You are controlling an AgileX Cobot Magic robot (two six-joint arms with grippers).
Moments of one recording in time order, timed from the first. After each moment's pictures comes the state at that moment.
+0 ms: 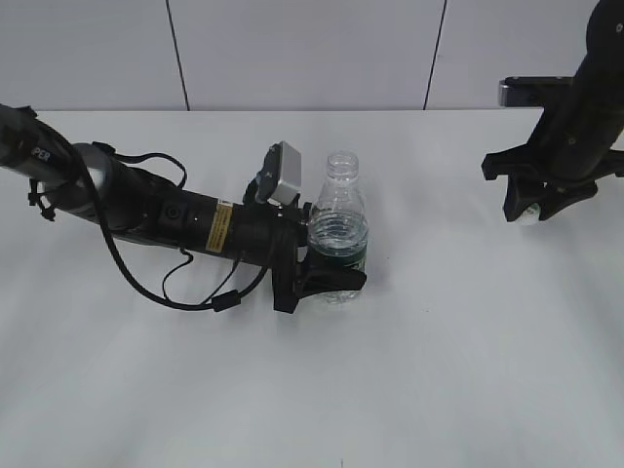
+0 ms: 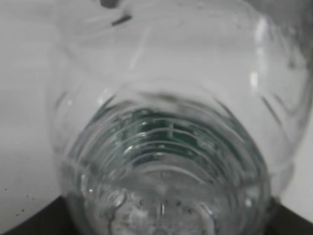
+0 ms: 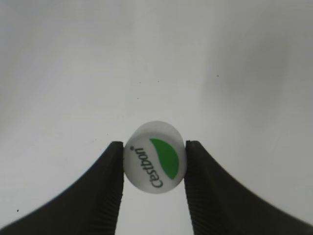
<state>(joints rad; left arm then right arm) -0.39 2.38 -1.31 1.51 -1.07 -0.73 0.15 1.98 -1.36 0.05 0.83 -0.05</state>
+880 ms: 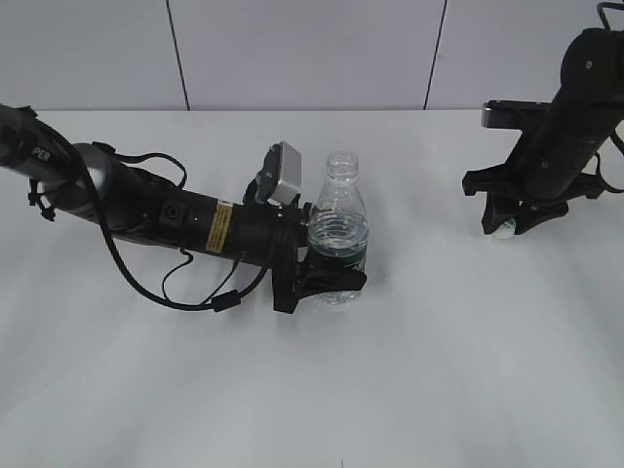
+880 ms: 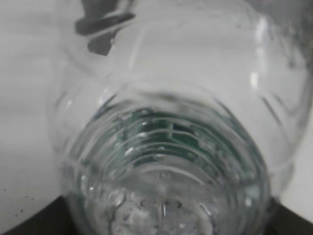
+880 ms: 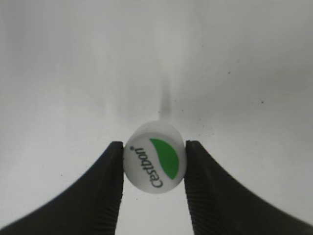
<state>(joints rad) -0.39 2.38 -1.31 1.51 -1.07 -0.73 0.15 2.08 -1.36 0.12 0.72 -0.07</state>
